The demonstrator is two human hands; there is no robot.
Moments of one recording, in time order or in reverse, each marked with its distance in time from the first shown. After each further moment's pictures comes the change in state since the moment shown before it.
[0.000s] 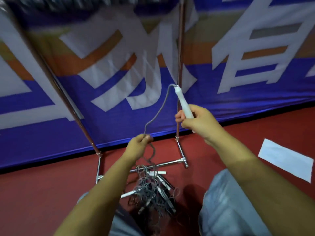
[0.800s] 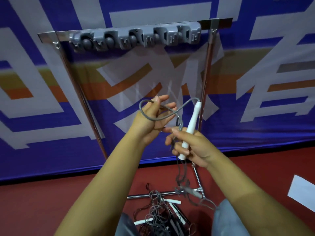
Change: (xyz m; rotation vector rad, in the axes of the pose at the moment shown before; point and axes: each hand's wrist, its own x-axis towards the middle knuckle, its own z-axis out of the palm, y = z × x) left_hand 0.022 0.166 -0.096 -0.822 -0.133 0.244; right_hand 0.044 -0.053 0.070 0.555 -0.452 0.100
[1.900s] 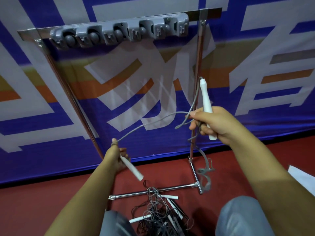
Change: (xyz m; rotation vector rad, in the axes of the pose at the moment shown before) left_hand -0.003 -0.097 -0.128 -0.028 0.741 -0.575; right_hand -0.017 -0.059 -0.056 -0.408 0.383 -0.009
